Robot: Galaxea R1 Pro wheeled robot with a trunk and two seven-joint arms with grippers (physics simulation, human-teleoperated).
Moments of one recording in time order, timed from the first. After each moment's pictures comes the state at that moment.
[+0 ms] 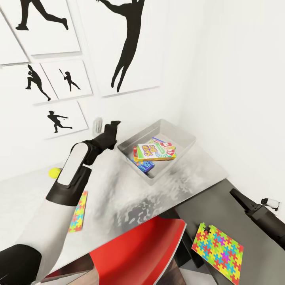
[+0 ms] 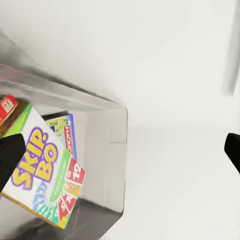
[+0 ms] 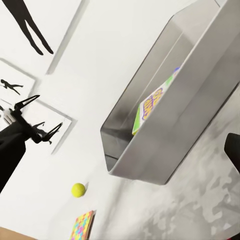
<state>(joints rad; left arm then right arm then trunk) -0.97 0.00 -0.28 -1.41 1.58 0.10 0.71 -0.29 -0.05 -0.81 -1.56 -0.41 0.87 1.22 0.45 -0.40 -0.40</state>
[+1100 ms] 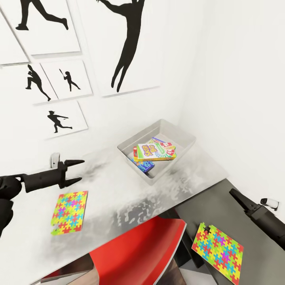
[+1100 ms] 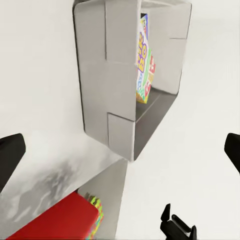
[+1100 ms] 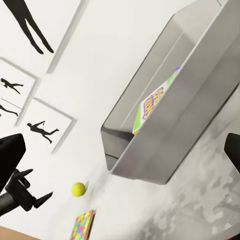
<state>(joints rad) -0.62 0.45 0.12 -1.40 2.17 1.04 0.66 -0.29 -0.05 -0.81 -1.56 -0.41 0.87 1.22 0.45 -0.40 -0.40</state>
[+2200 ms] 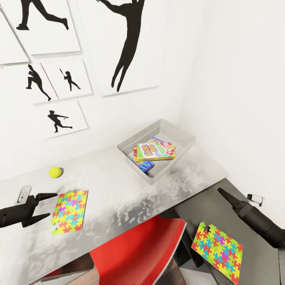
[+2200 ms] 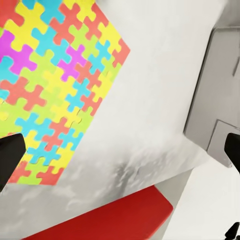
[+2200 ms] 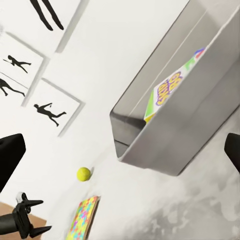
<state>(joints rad) -0.28 0.65 0.24 -1.37 2.09 1.04 0.54 -0.29 -0.04 -0.70 -1.56 -0.40 0.81 1.21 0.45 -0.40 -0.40</state>
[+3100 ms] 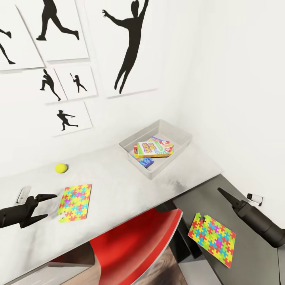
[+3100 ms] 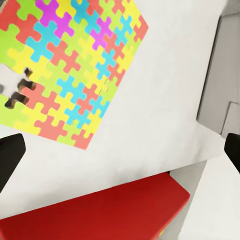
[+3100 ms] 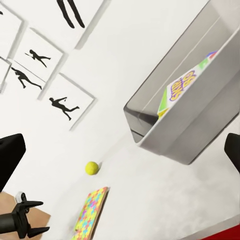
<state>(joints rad) -0.28 0.65 0.24 -1.38 2.02 1.04 0.53 -0.29 -0.04 -0.70 -1.56 -0.40 0.78 1.21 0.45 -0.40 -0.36</state>
